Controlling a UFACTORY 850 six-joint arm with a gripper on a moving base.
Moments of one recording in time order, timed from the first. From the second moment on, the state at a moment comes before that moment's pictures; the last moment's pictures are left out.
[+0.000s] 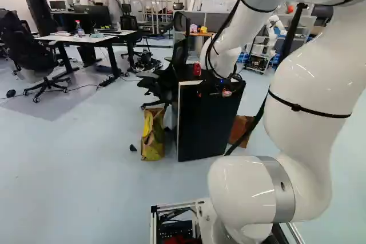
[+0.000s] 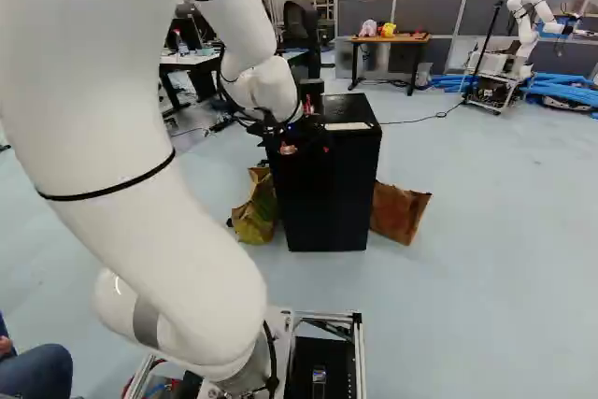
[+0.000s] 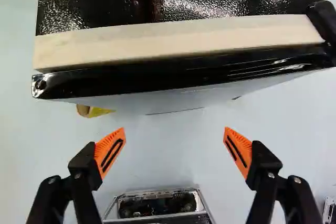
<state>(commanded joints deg) -8.3 -5.5 -42.6 -5.6 -5.9 0.0</state>
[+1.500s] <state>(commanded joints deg) -4.5 -6.5 -39.7 -5.5 31.6 0.0</state>
